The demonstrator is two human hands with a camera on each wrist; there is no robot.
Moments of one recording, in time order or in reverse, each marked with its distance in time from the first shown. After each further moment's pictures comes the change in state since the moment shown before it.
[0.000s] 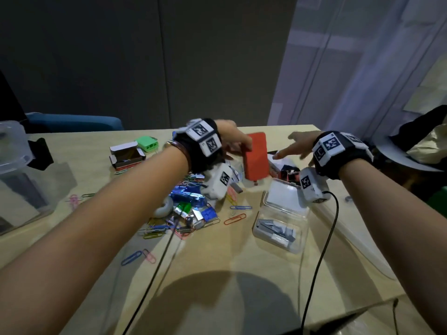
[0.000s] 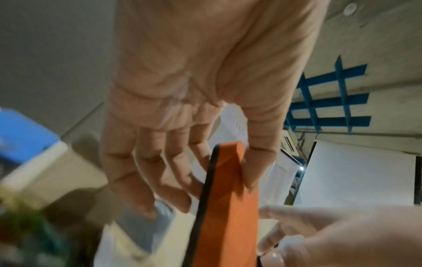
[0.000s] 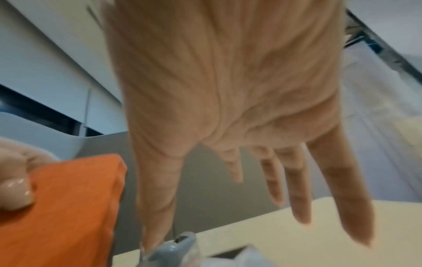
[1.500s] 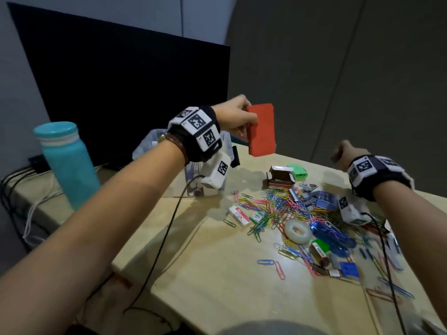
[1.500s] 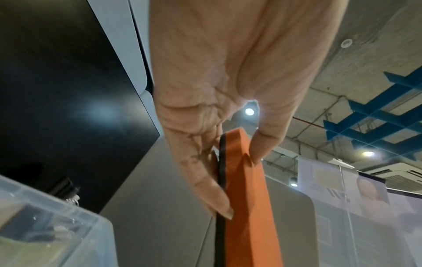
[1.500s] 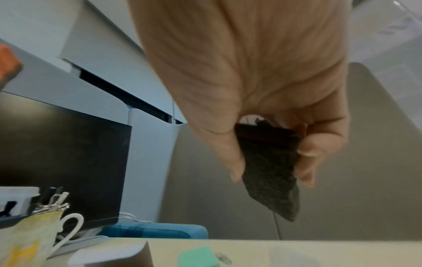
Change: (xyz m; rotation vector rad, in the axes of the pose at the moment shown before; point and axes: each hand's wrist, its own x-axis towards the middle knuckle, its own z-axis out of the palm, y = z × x) left_hand -0.225 -0.111 -0.191 -0.093 0.746 -0.013; right_hand 0.034 -0.257 0.047 0.133 0.311 -0.558
